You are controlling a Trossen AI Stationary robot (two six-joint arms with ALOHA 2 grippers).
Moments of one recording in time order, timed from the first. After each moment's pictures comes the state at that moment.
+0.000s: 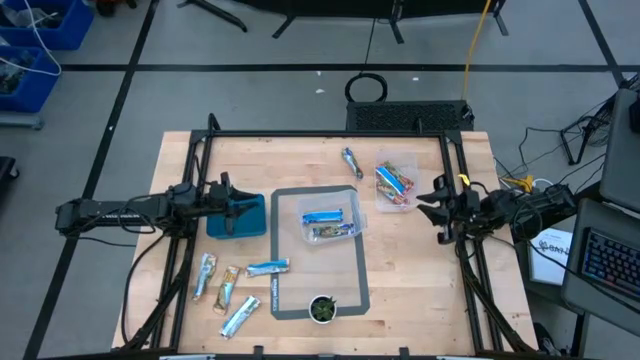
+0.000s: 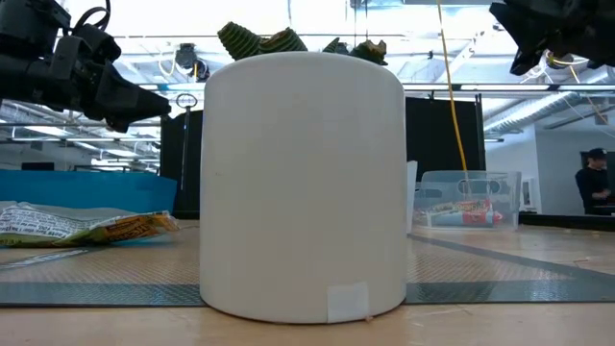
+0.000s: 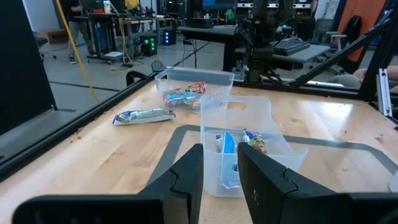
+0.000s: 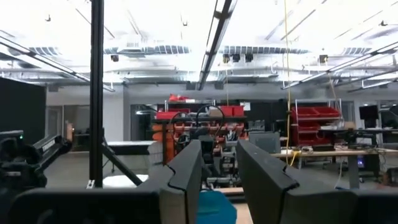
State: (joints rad) left arm 0.12 0.31 0.05 0.18 -0.05 -0.06; right arm 0.25 0.09 0.02 0.53 0.29 -0.10
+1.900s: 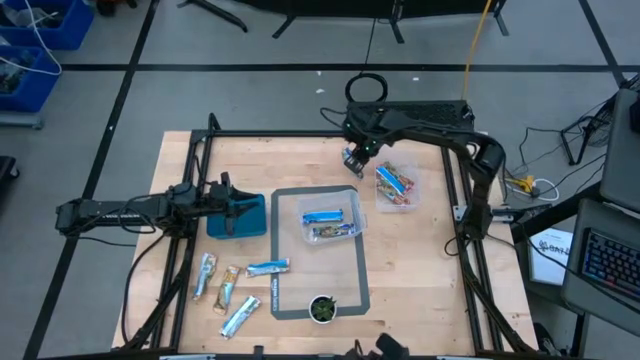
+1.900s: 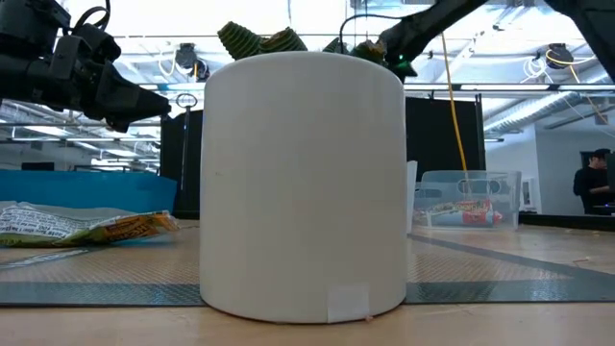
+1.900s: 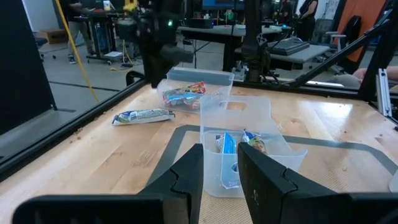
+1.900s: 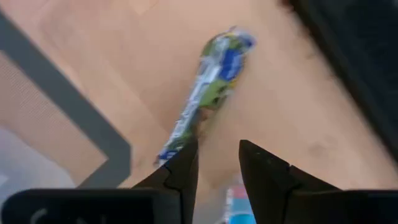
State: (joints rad) left arm 0.12 0.31 0.05 0.18 -0.05 -0.06; right arm -0.56 1.89 1.50 -0.89 0.06 0.09
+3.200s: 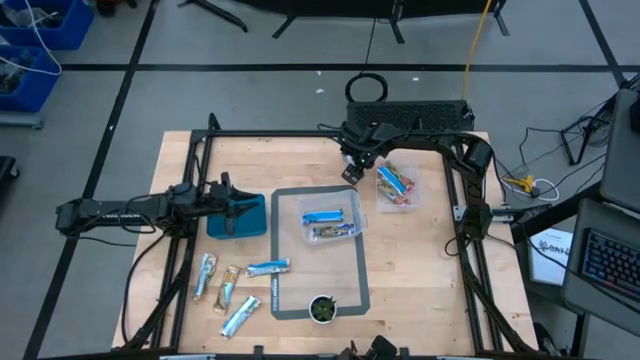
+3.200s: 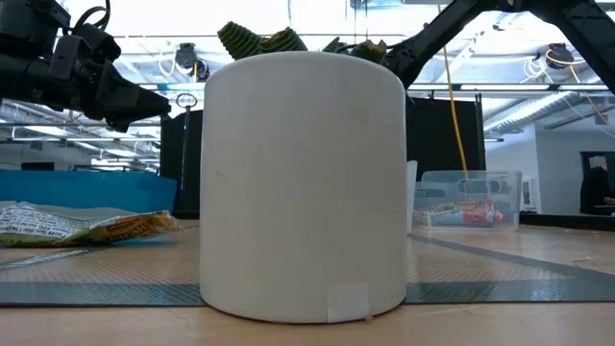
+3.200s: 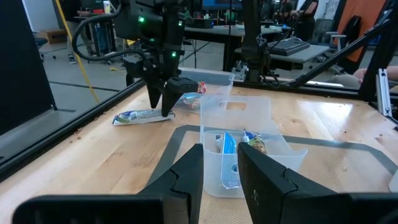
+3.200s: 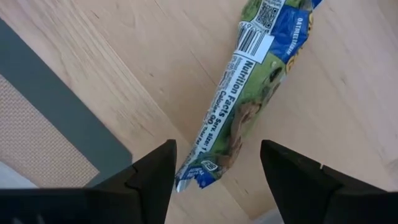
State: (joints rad) left arm 0.12 0.31 0.05 0.18 -0.05 -0.06; right arm -0.54 1.98 1.38 -0.74 0.02 0.11
